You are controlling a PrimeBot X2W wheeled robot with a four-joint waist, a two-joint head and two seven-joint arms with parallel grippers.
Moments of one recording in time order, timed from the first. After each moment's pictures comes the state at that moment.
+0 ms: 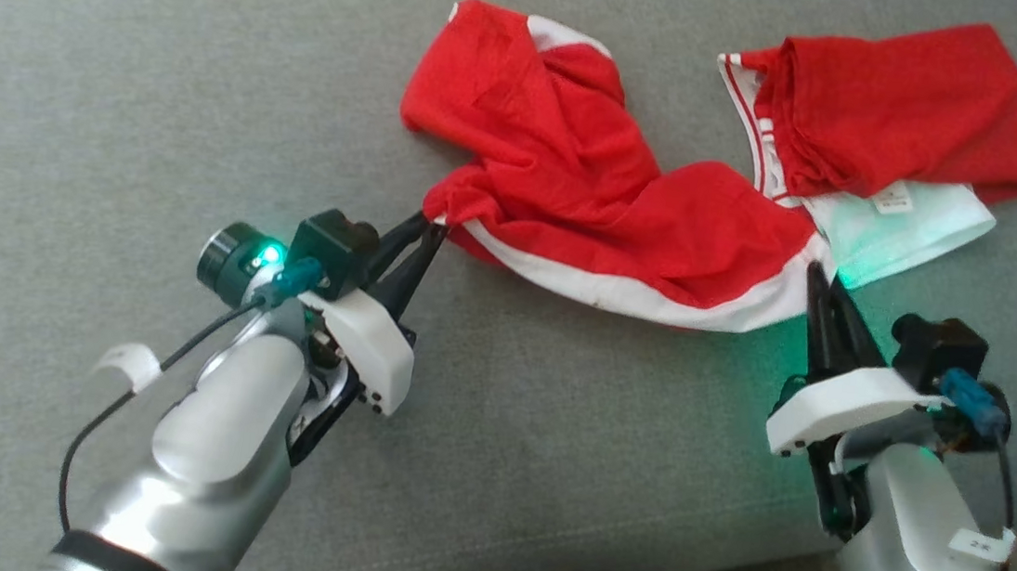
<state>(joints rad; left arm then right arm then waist) -0.58 0.13 -0.63 0.65 -0.26 -0.12 -0.25 -0.39 -0.05 0.04 0.68 0.10 0.13 -0.22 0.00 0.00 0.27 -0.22</state>
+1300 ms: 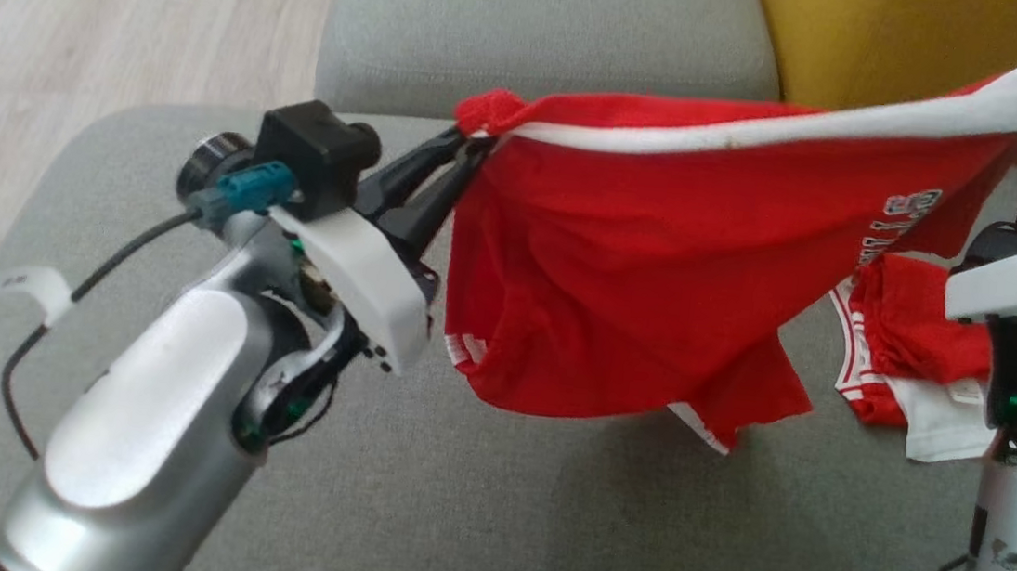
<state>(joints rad) -0.53 0.26 -0.60 -0.02 -0.47 -0.01 0.19 -0.40 -0.06 -0.15 0.00 0.14 0.13 0.11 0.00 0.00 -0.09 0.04</state>
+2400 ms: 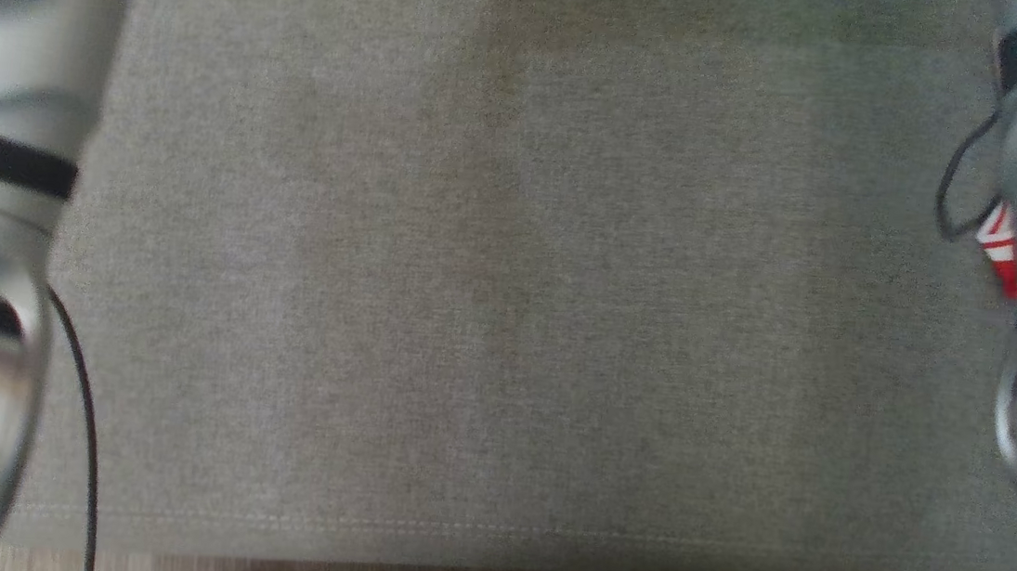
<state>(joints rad) -1.36 0.19 -0.51 0.88 -0.34 -0.09 -0.21 -1.44 -0.06 0.03 1.11 0.47 0.13 -0.25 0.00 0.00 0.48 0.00</state>
